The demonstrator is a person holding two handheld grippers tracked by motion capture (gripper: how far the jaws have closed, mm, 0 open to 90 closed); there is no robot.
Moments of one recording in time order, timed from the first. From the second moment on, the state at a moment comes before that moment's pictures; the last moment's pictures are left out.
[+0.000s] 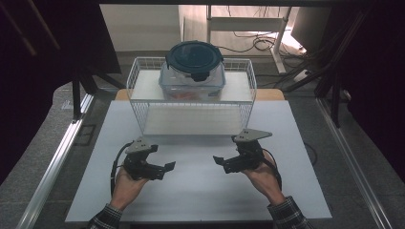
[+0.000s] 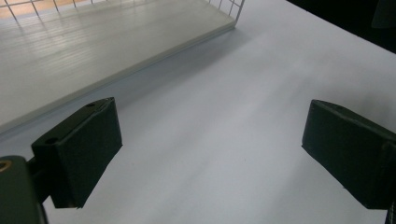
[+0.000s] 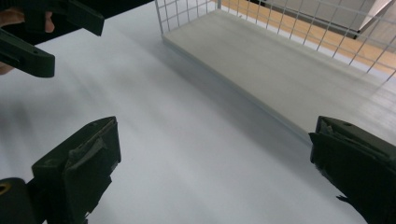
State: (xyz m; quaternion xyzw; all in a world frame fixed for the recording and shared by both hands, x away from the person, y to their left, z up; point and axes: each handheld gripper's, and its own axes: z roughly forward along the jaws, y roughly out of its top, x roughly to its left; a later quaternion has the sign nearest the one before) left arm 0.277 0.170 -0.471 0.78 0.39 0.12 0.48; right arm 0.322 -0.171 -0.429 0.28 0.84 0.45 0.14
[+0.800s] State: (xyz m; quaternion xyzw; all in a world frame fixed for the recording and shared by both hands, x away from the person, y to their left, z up) left arm 0.241 0.182 -0.501 0.79 0.39 0.13 0.45; right arm 0.285 -0.207 -0.458 0.31 0.83 0.43 0.17
